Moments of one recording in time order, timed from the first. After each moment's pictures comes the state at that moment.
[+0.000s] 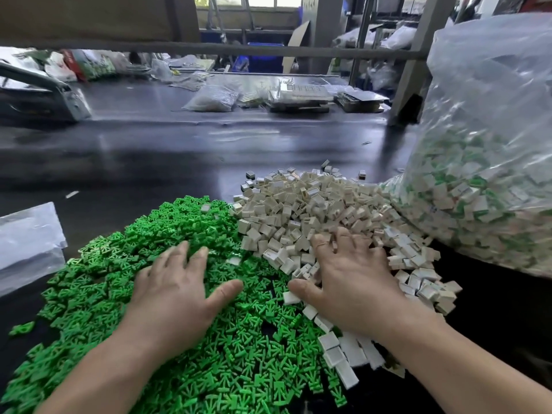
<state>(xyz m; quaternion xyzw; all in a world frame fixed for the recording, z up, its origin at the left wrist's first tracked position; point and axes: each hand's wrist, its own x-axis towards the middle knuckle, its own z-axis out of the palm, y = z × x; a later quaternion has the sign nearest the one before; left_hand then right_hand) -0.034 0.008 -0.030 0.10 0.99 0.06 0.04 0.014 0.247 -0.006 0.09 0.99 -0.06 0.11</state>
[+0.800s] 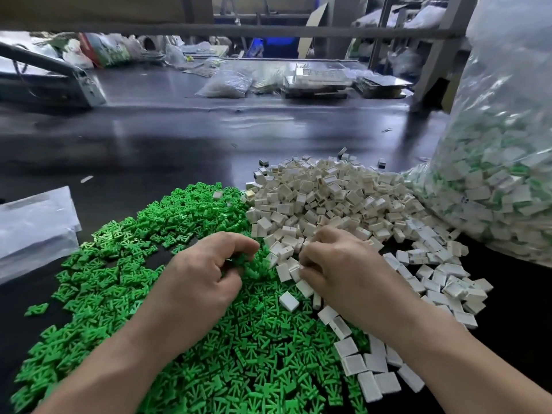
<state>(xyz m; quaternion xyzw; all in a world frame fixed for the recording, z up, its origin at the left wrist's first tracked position) -0.014 0.017 -0.010 0.23 0.88 0.41 -0.04 0.013 0.239 -0.012 -0.11 0.97 -0.19 -0.08</state>
